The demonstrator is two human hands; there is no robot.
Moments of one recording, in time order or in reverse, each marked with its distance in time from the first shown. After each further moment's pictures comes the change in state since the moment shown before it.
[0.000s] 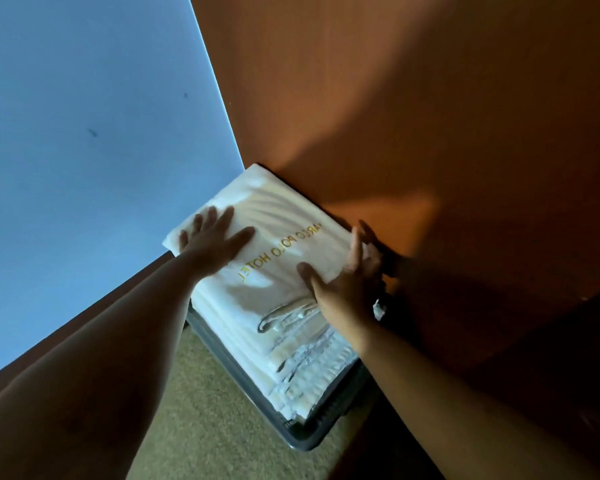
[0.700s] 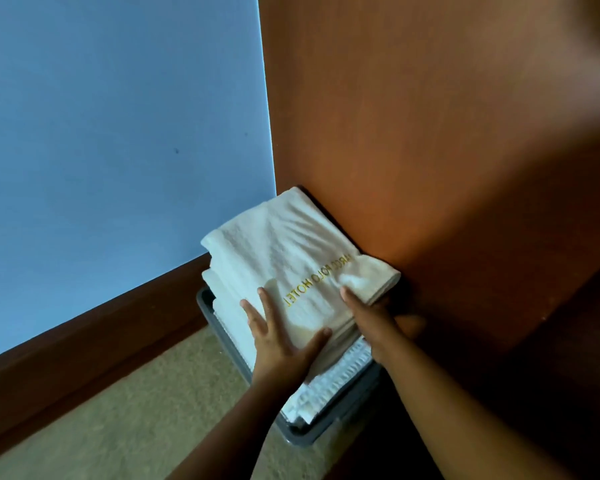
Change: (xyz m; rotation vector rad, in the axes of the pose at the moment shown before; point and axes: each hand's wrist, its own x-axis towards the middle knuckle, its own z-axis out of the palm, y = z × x) left_hand -0.200 0.060 0.103 -0.826 0.196 -0.009; right_hand 0.049 0.116 0.032 0.257 -0.174 0.378
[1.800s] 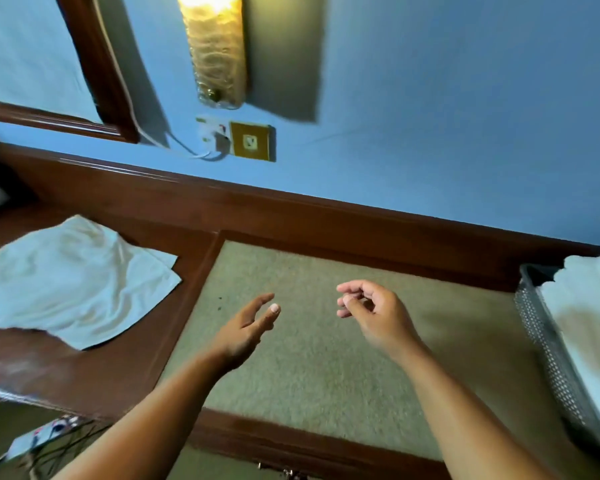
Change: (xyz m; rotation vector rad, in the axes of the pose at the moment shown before) left_hand -0.436 -0.274 -0.459 -0.317 0.340 -0.488; right_hand -0.621 -0.008 0.294 -0.445 -1.106 -0.771
